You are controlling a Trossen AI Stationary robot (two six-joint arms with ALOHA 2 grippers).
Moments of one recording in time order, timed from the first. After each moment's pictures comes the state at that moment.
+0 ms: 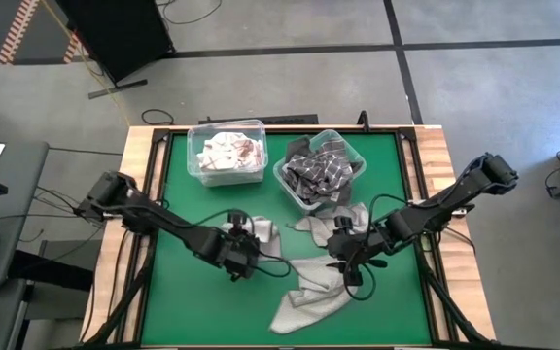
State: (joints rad) left arm -0.41 1.72 1.13 -0.69 -0.61 -0.18; right arm 0.46 1.37 0.96 -0.46 0.21 0.33
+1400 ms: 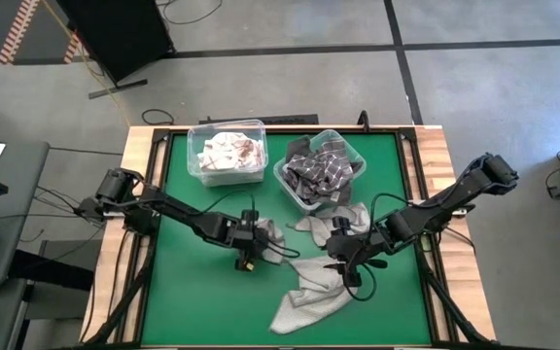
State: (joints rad) left arm -0.24 1.78 0.97 -0.32 -0.24 -0.05; right arm 0.46 1.37 0.96 -0.41 0.21 0.31
